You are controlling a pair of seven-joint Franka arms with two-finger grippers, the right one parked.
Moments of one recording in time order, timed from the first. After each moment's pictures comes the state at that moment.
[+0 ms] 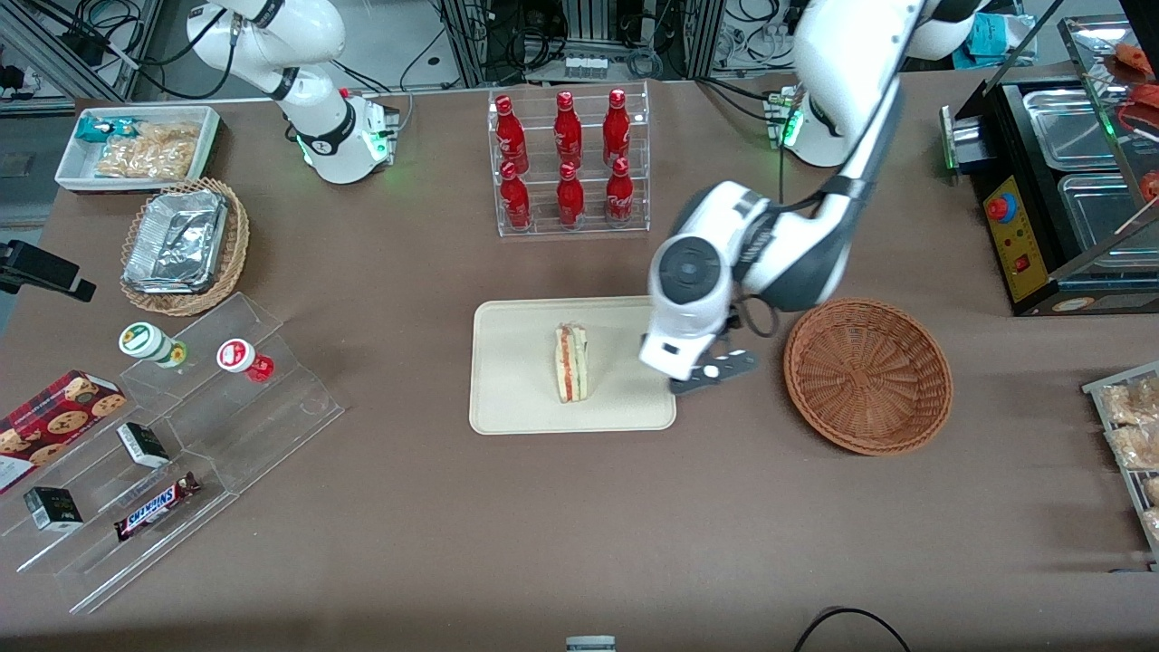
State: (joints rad) arm -0.49 0.45 -0.07 -1.62 0.08 1.87 -0.86
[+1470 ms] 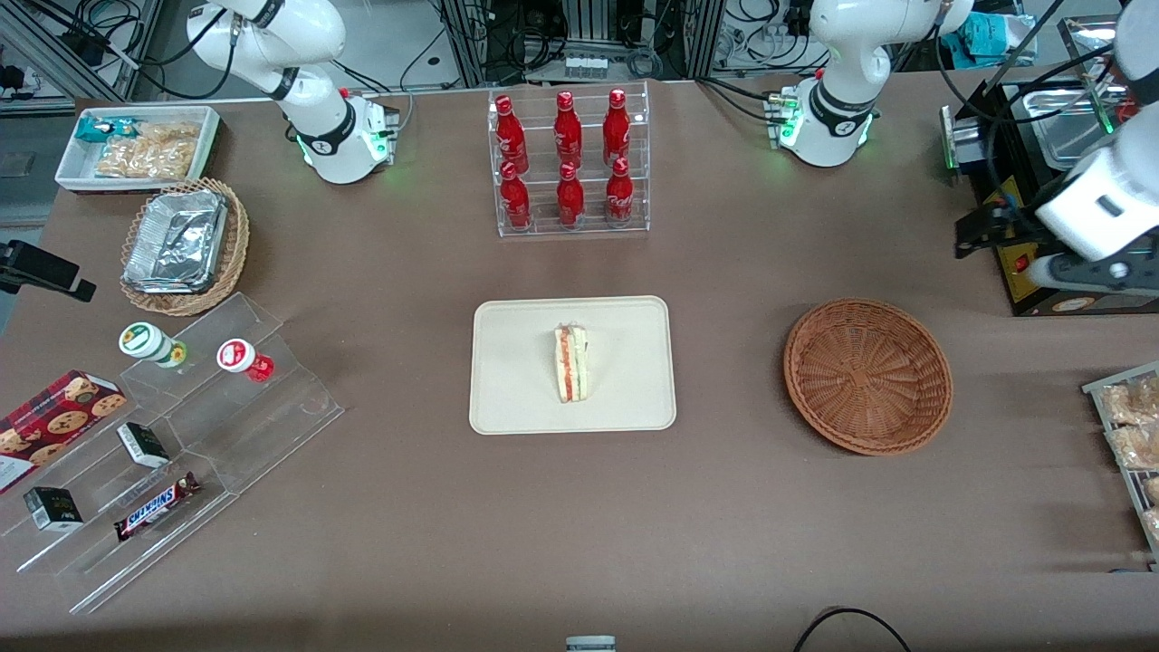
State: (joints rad) arm 0.08 -0.02 -0.09 -1.63 0.01 1.51 0.08
